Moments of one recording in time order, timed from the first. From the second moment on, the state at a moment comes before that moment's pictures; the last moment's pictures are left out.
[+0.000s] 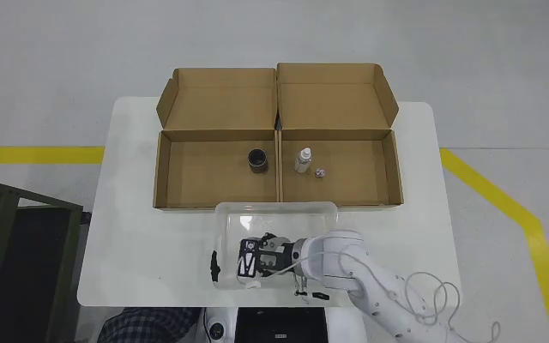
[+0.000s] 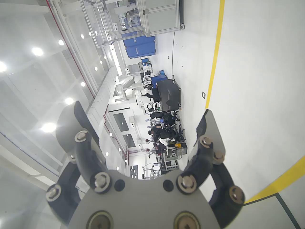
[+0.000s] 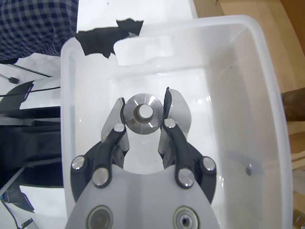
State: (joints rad) left arm -0.01 -0.37 -0.75 -1.25 2.03 -0.40 0.22; right arm -1.20 -1.24 0.81 -1.88 -1.25 -0.67 0.71
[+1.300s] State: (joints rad) left arm -0.01 -0.37 -0.75 -1.25 2.03 -0.40 0.22; right arm -1.25 -1.23 1.02 -1.84 -0.95 -0.60 0.11
